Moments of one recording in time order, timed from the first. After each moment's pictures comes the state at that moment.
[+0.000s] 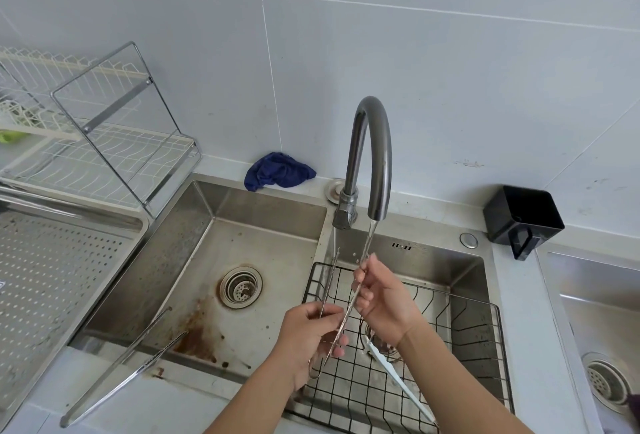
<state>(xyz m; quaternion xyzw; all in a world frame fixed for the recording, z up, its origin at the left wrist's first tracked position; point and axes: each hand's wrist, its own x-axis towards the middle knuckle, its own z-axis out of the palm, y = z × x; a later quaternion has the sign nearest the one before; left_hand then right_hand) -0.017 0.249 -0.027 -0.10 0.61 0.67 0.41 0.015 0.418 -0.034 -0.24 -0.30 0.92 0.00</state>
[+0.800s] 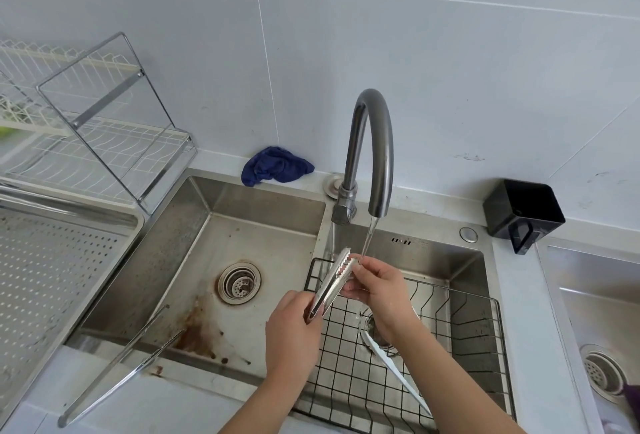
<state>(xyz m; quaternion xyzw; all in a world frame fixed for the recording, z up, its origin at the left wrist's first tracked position) -0.012 0.238 -0.027 0.14 0.90 0.40 0.07 0.014 0.409 -0.042 -0.27 -0.55 0.79 0.07</state>
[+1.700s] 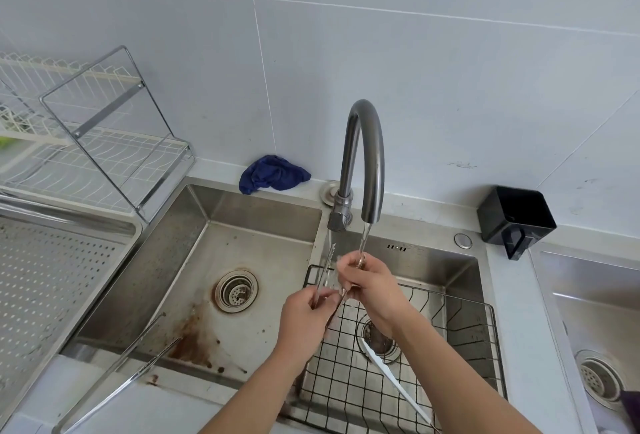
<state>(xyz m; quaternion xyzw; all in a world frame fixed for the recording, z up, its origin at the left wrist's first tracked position) -0.033 0.266 -0.037 0.04 0.75 0.59 0.28 0.002 0.415 -0.011 -0.22 -0.57 0.79 0.02</state>
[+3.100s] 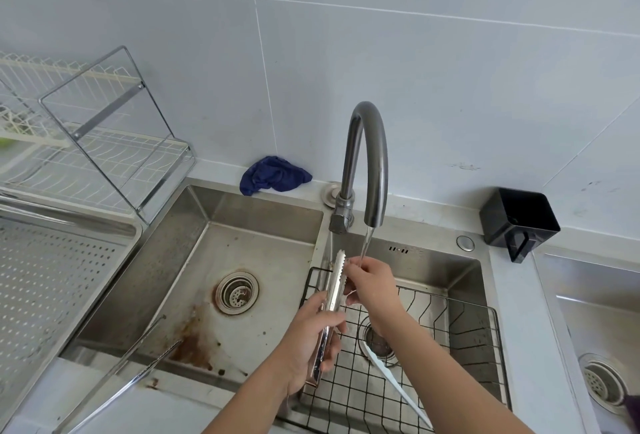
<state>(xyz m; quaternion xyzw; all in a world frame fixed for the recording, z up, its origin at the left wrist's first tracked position) -0.027 0.248 -0.026 0.01 0.54 0.68 0.50 -0.013 0.410 -0.027 -0.34 -0.64 0.69 0.05</state>
